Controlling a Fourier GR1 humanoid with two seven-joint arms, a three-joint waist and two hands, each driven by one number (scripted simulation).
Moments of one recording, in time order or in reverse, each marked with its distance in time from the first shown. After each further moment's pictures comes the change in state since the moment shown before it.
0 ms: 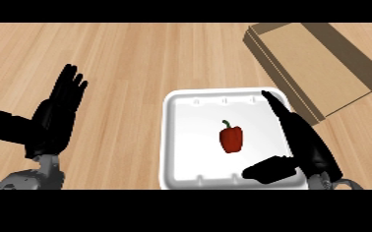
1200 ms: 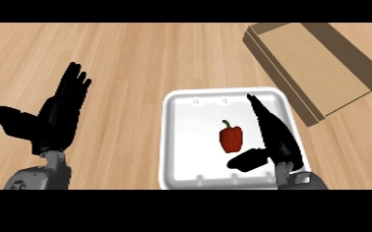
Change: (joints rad) left arm -0.023 -0.094 0.067 0.022 -0.097 -0.071 0.011; right arm 0.031 0.239 -0.066 0.237 0.246 0.049 -0.160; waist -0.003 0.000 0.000
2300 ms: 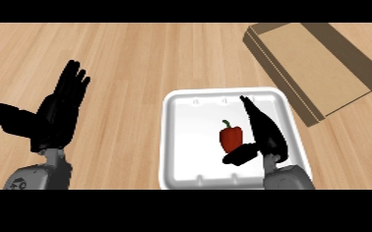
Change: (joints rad) left arm -0.019 -0.039 0.051 0.000 -0.035 -0.044 0.015; right arm -0.026 0.101 -0.083 0.194 0.094 0.014 -0.132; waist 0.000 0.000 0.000
